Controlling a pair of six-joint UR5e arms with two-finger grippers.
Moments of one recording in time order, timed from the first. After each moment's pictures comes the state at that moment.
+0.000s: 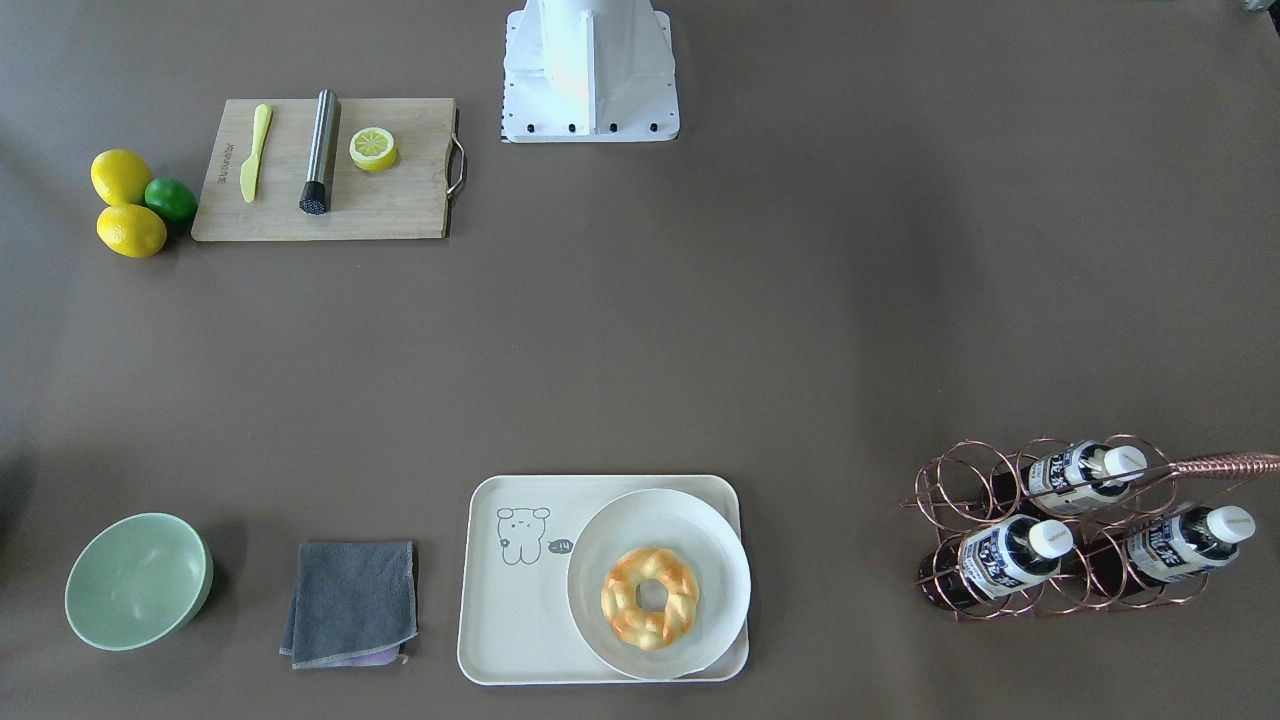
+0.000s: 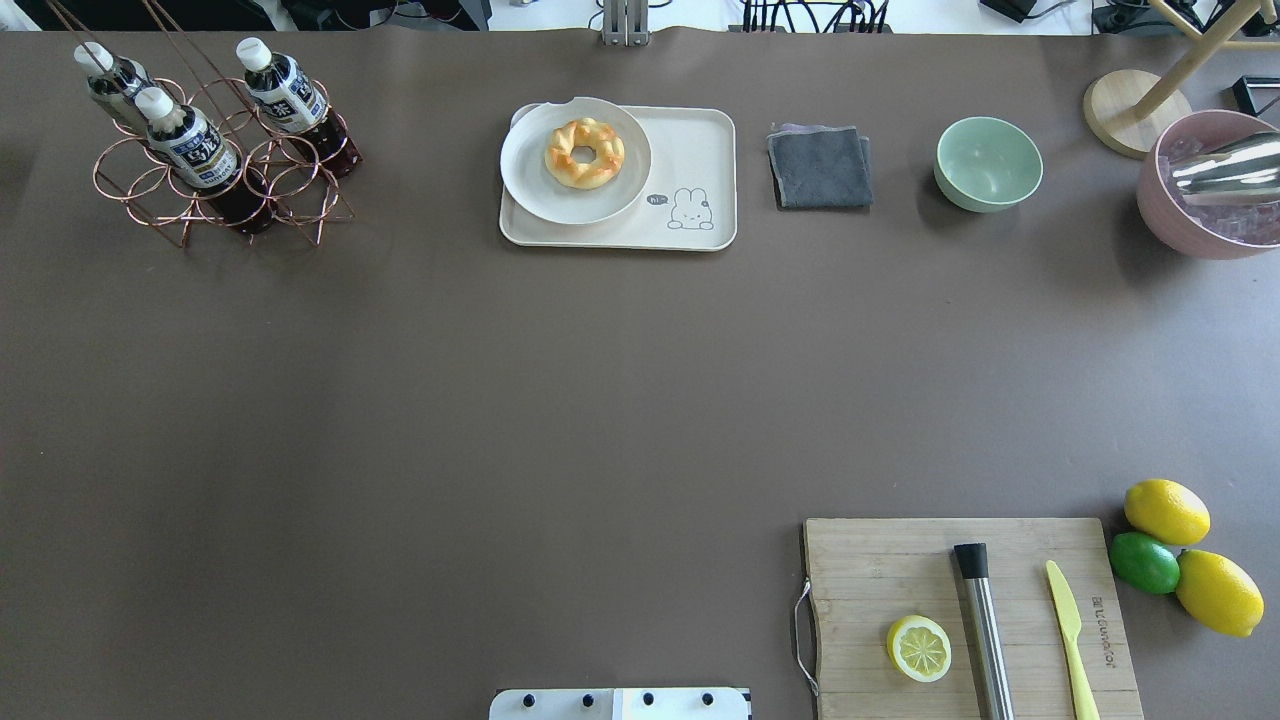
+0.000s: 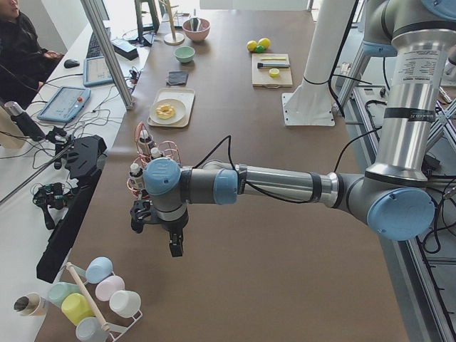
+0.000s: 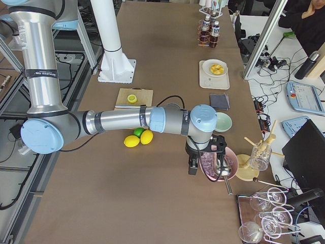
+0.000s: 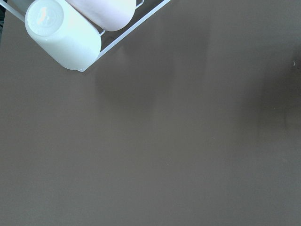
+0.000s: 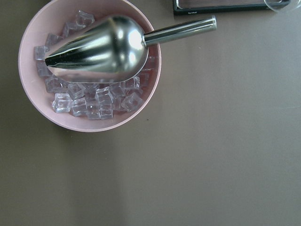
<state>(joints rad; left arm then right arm) -1.63 -1.68 -1.57 -1.47 -2.30 -0.10 1.66 -1.48 1.64 -1.79 2.31 -0.01</state>
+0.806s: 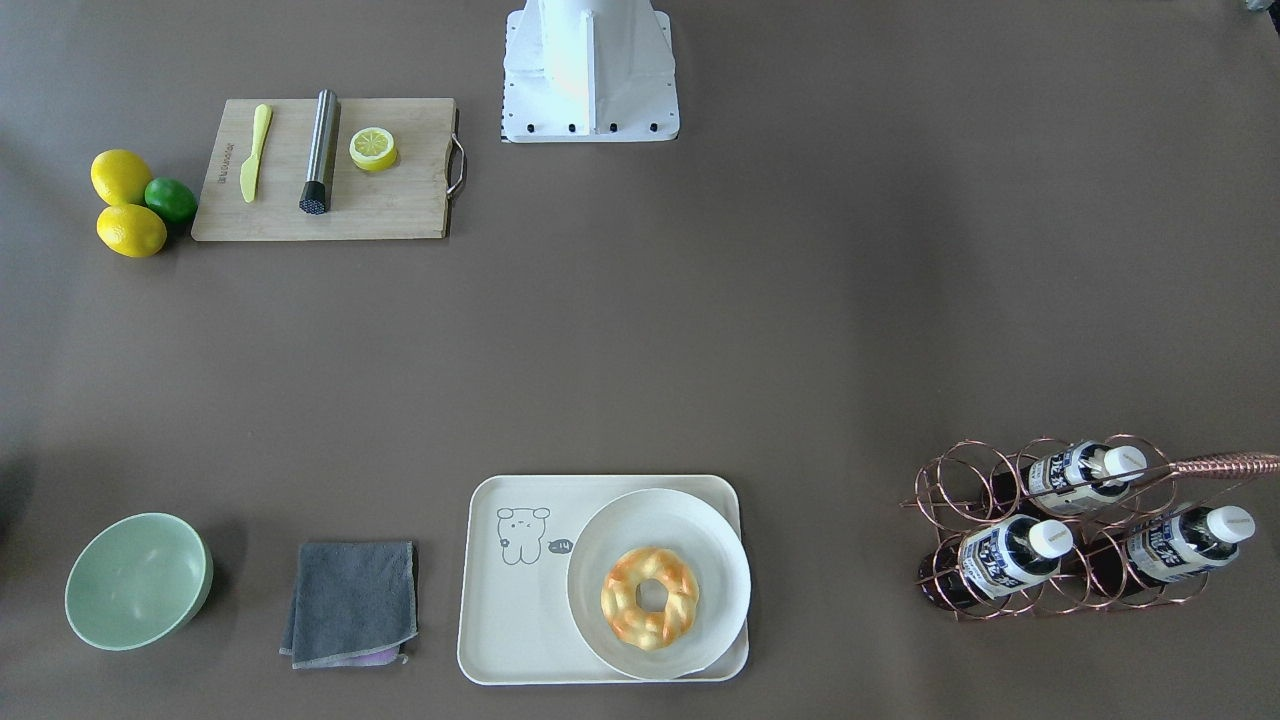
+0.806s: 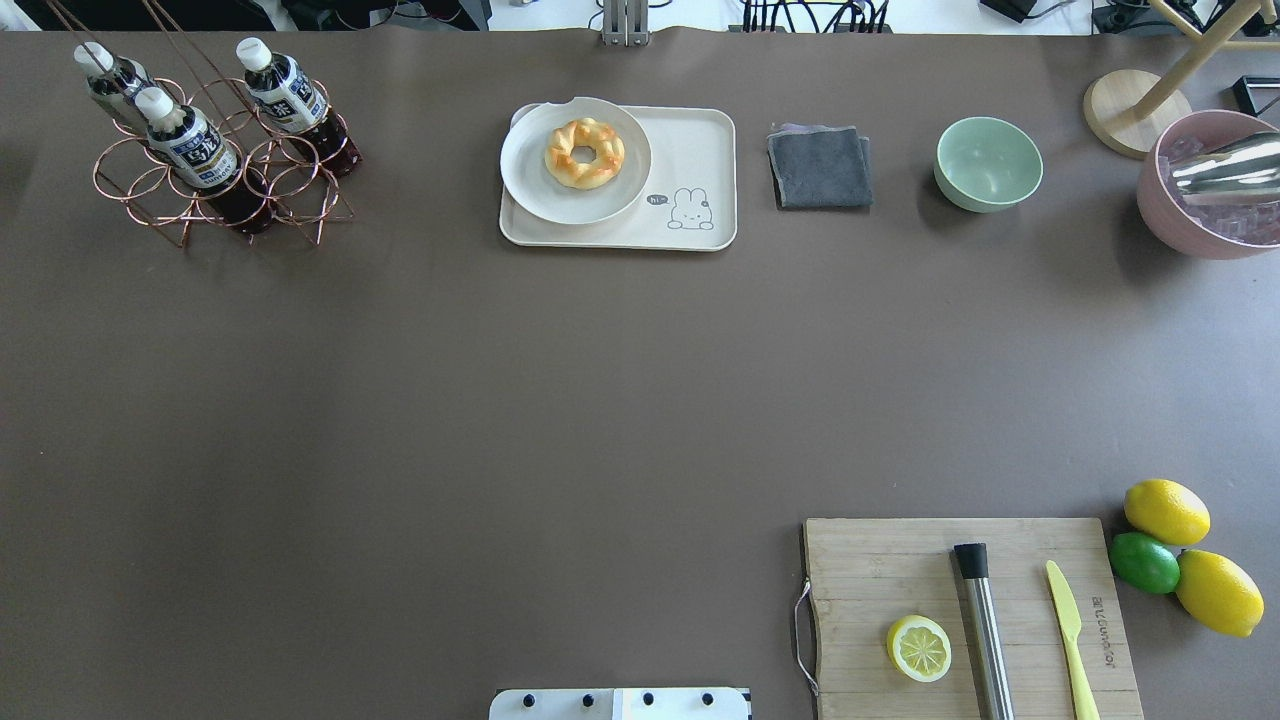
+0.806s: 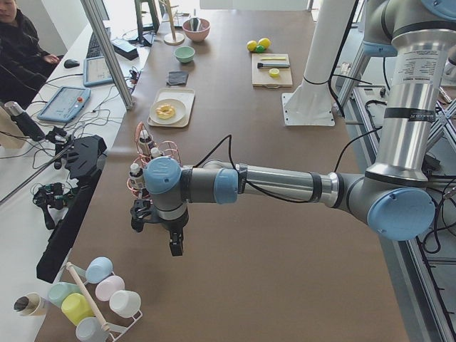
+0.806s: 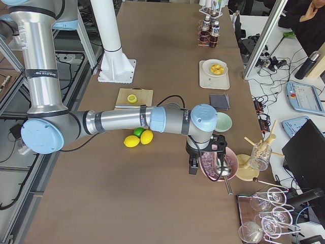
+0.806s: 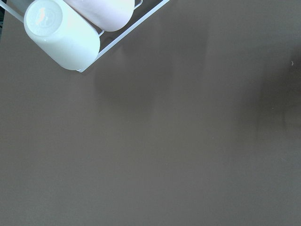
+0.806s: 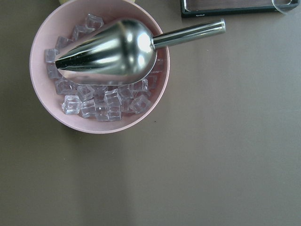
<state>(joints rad) -1.63 -1.68 -1.57 -1.47 -2.31 -0.10 1.66 -1.47 1.64 -1.79 2.33 -0.01</state>
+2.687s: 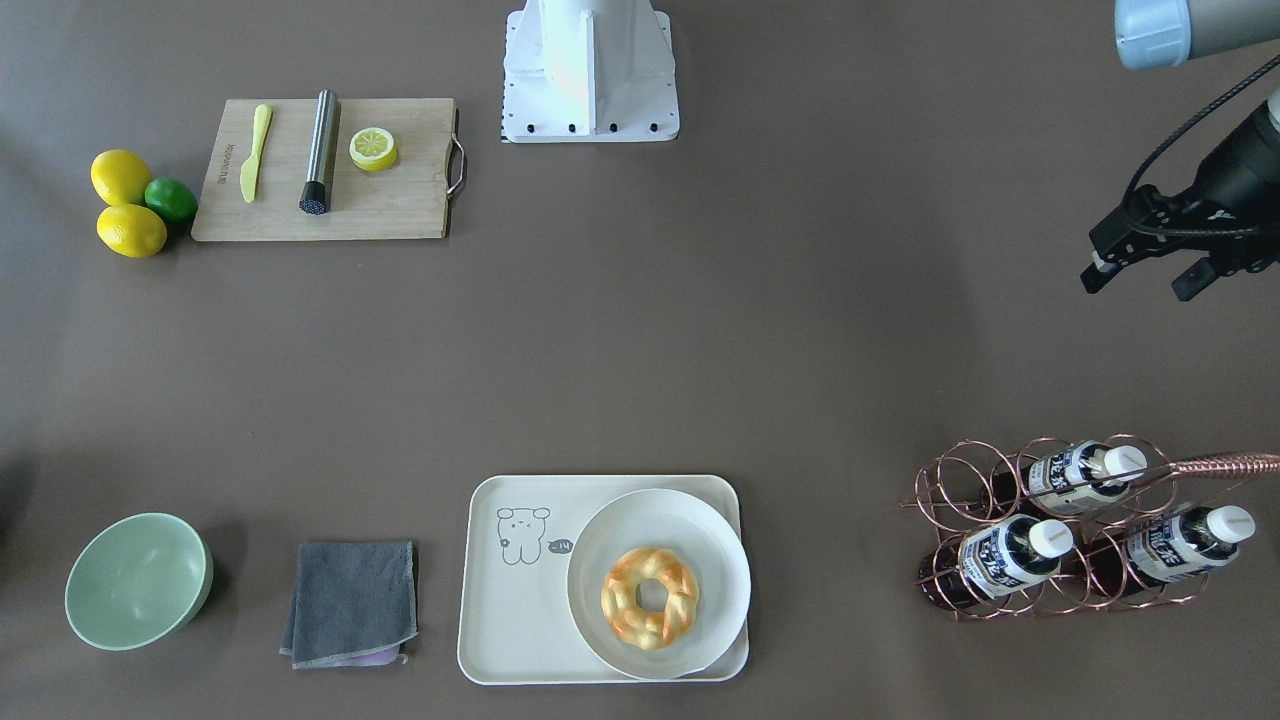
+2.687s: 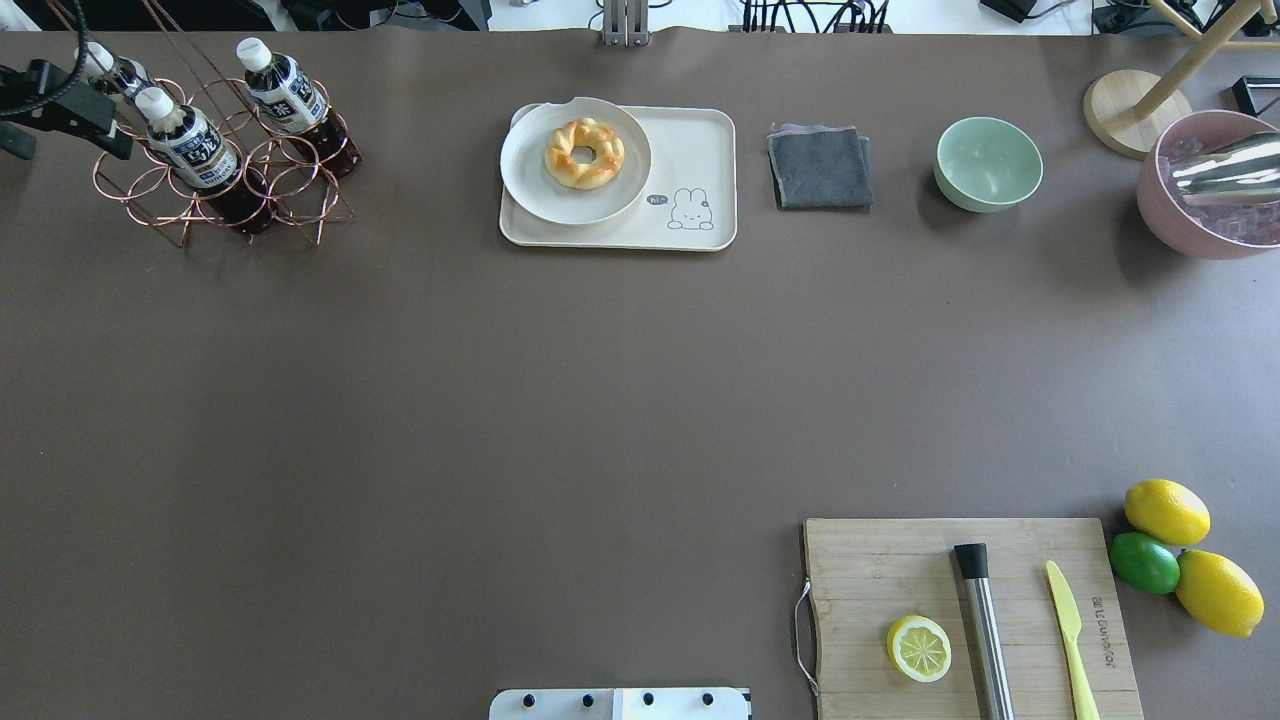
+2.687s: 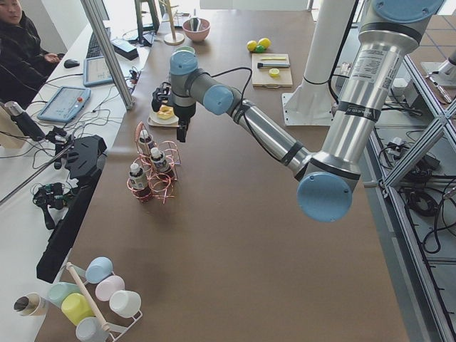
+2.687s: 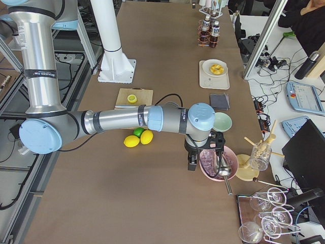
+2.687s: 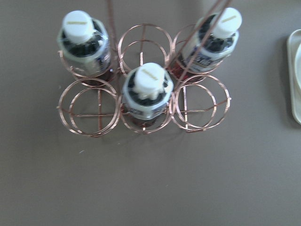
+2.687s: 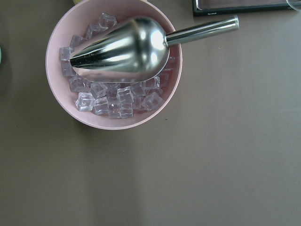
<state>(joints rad) -1.23 -1.87 -1.94 -1.50 -2.31 -0.59 1.66 -1.49 1.67 -1.79 2.37 -0.01</state>
